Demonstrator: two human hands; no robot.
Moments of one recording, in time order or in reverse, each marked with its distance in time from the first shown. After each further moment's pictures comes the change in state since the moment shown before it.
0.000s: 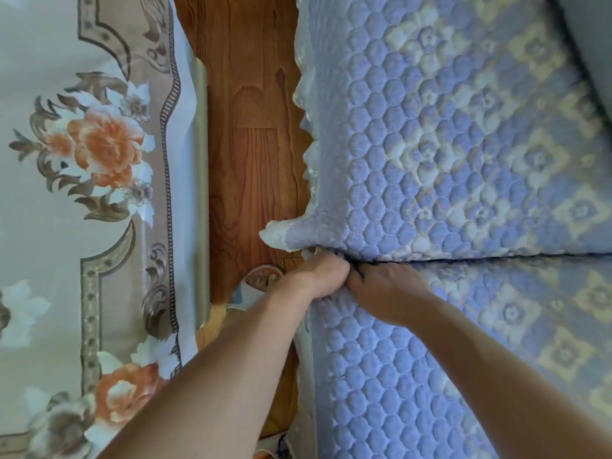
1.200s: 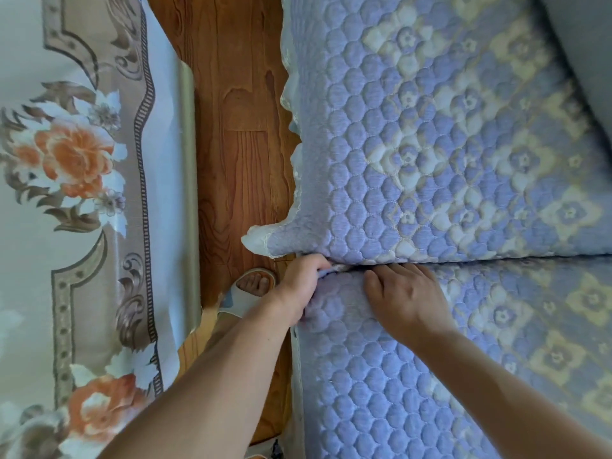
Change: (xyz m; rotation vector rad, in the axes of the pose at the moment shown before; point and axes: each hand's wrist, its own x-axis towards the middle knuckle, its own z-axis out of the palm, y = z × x) left_hand -0.019 0.009 0.012 -0.832 0.090 -0.113; right_hand -0.026 0.029 0.019 0.153 0.444 0.230
